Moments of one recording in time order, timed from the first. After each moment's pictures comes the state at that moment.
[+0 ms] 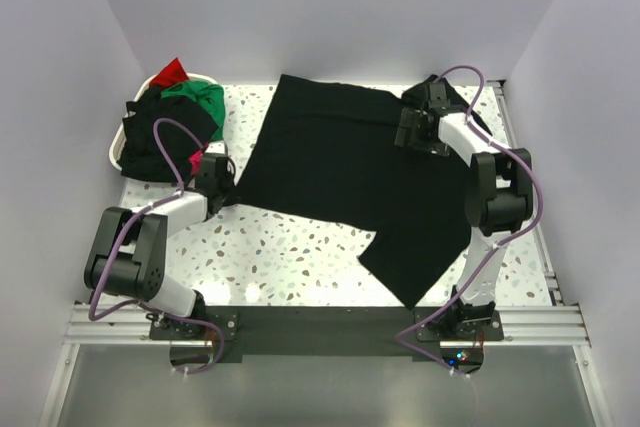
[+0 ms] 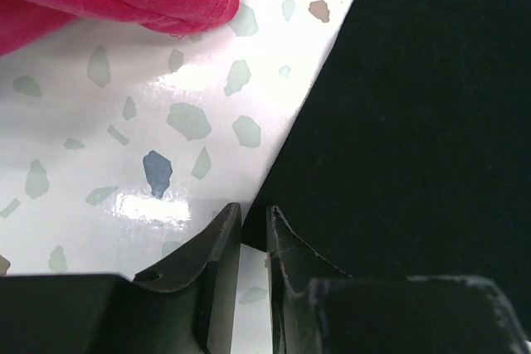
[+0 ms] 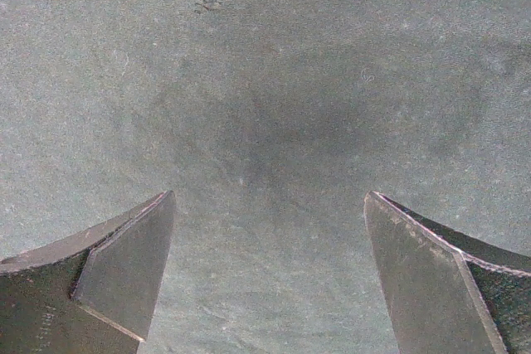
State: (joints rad) left arm -0.17 1.51 0.64 0.02 -0.17 -0.34; right arm 0.12 2.00 1.53 -0.57 0.14 0.35
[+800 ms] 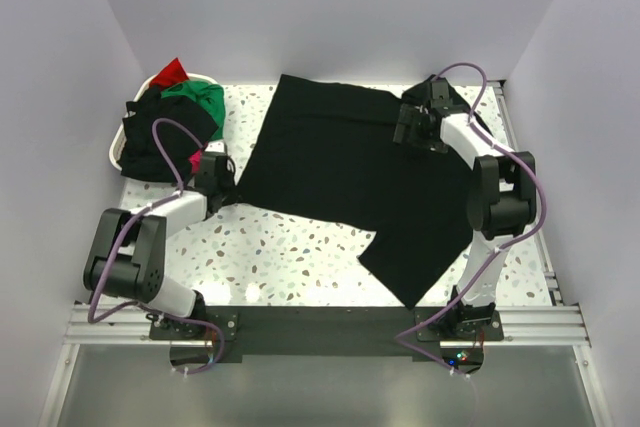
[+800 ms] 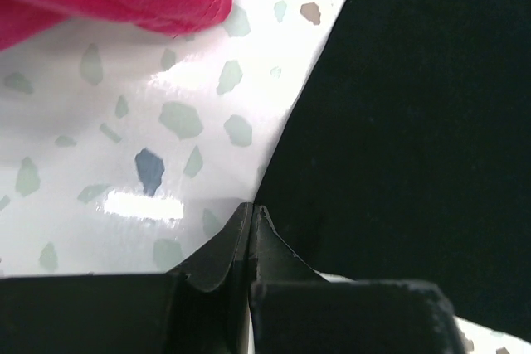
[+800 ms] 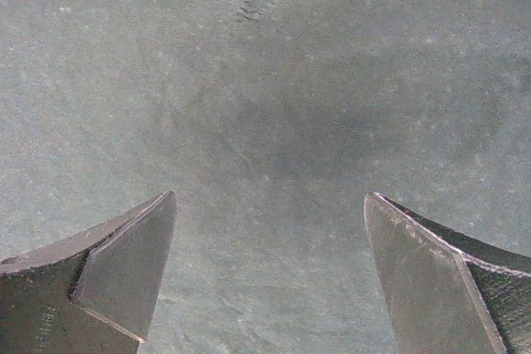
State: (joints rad) left arm -0.17 1.52 0.66 0.01 -0.15 -0.36; right arm 0.12 1.96 1.51 -0.54 0.08 0.34
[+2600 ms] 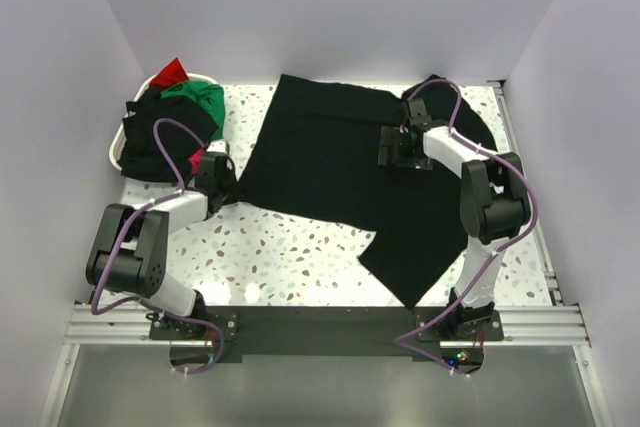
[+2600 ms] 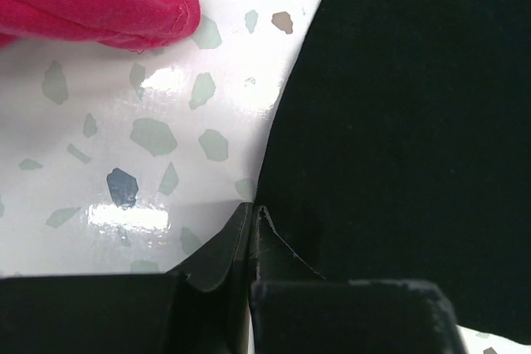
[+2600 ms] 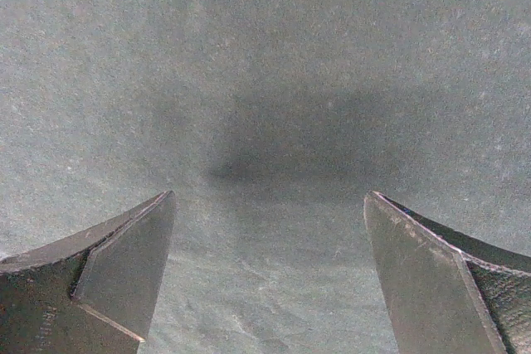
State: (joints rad) left arm -0.16 1.53 0.64 0.07 -0.09 -0.36; right arm 0.23 1.94 1.38 -0.52 0.10 0.33
